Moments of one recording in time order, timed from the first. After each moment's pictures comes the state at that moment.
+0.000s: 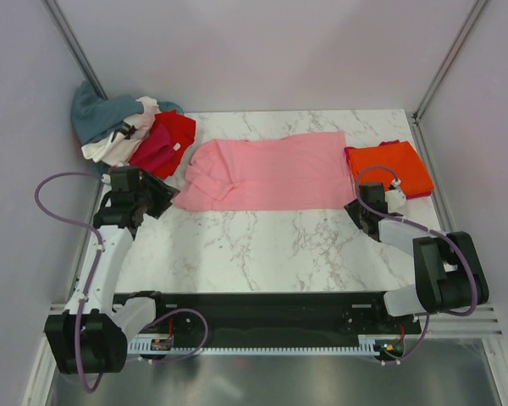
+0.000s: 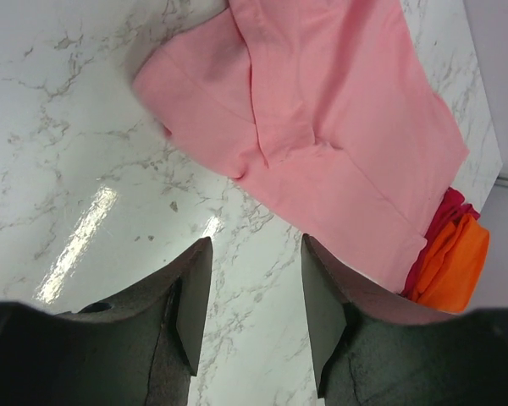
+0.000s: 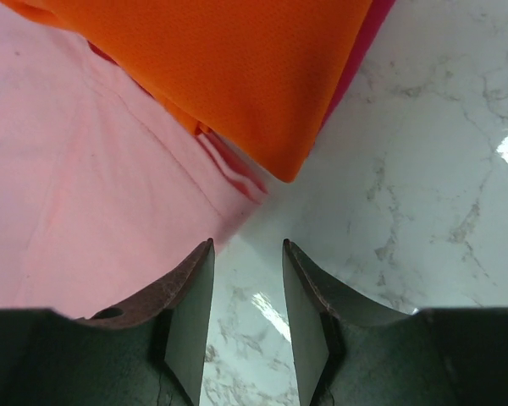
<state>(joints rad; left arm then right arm) 0.03 1.03 0.84 -0.52 0.11 -0.88 0.13 1.41 0.55 0.05 0.26 1.05</state>
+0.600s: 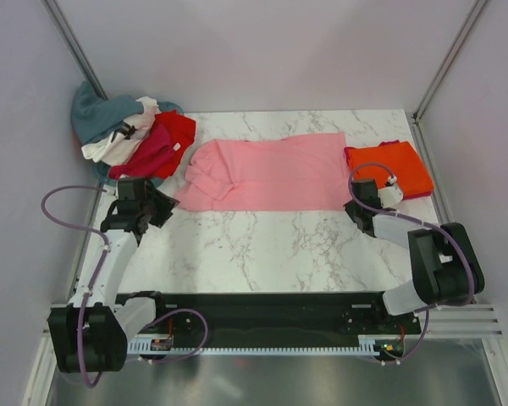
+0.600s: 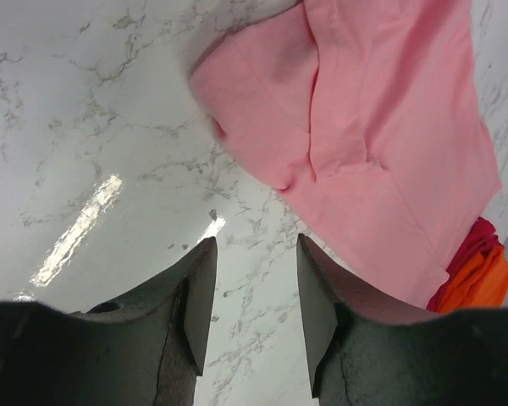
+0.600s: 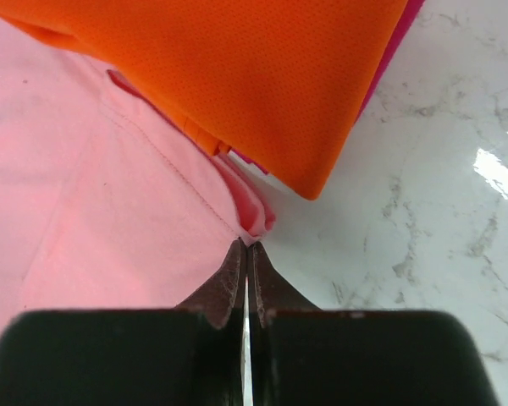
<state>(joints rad) 0.03 1.03 0.72 -0.45 0.05 -0.93 0.18 1.51 0.61 0.06 0.39 1.10</state>
